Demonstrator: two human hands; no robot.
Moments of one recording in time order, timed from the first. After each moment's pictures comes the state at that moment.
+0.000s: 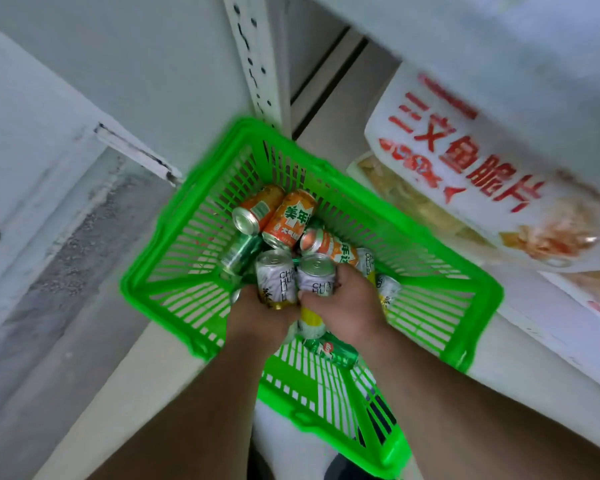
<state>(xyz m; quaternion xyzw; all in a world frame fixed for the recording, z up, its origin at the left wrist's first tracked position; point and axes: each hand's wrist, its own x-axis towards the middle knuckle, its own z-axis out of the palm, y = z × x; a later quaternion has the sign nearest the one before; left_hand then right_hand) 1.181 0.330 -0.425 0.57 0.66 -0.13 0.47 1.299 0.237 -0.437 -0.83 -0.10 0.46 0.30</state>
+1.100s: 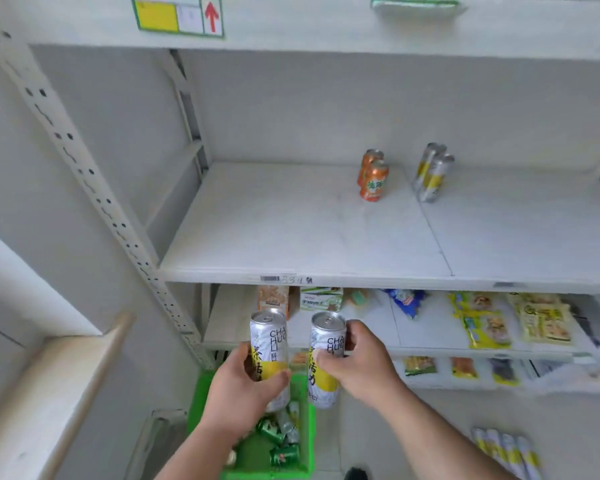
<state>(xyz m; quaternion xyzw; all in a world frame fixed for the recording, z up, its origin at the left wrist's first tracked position) 1.146 0.232 0.310 0.82 0.24 -0.02 0.52 1.235 0.035 0.301 -0.84 -0.01 0.15 0.52</state>
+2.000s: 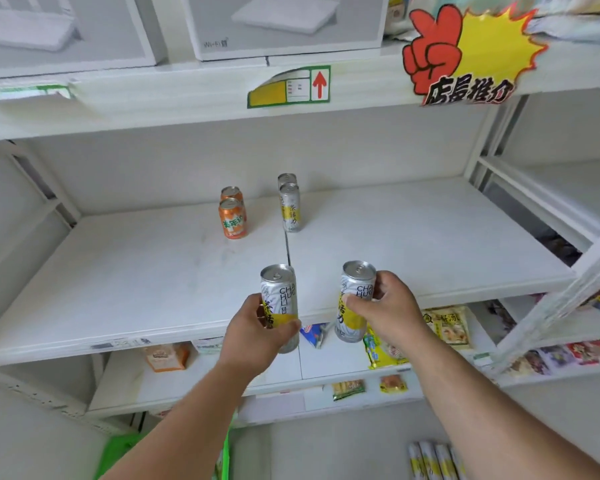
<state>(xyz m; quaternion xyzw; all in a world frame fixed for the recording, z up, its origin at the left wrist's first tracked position) 1.368 -0.104 0.376 0.84 0.16 0.00 0.52 1.434 -0.340 0.359 -0.82 0.04 0.03 0.57</state>
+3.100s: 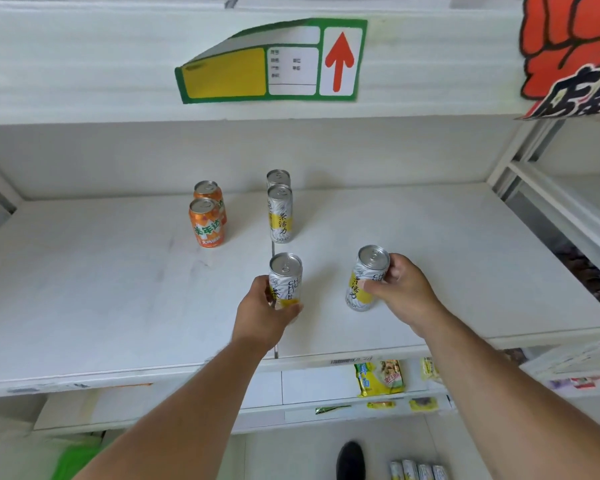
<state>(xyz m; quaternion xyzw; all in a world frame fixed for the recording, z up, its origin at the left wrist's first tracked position) 1.549 -0.114 0.302 0.84 0.18 0.01 0.52 1.616 -0.375 0.324 -0.78 0.04 0.07 0.62</state>
